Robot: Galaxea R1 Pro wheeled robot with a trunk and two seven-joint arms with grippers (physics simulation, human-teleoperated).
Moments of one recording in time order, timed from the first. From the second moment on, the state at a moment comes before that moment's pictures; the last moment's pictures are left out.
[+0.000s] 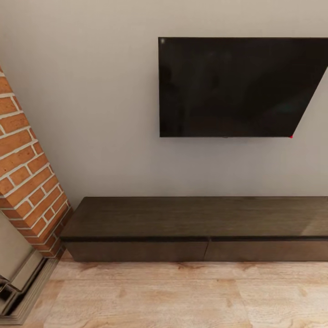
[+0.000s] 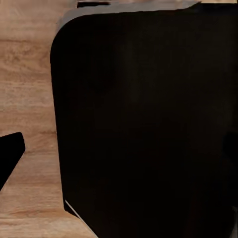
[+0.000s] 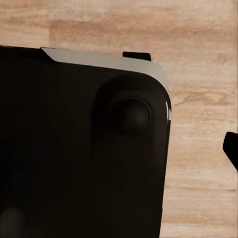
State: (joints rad) left arm -0.01 -0.02 0.01 -0.16 0.01 -0.02 -0.01; right arm -0.07 0.00 0.00 -0.03 0.05 -0.24 0.00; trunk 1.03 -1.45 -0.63
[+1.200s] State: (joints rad) left arm -0.36 -0.02 -0.01 -1.44 0.05 0.75 -1.12; right arm -0.08 -0.01 0.15 -0.71 0.34 0.09 0.01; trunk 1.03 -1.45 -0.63
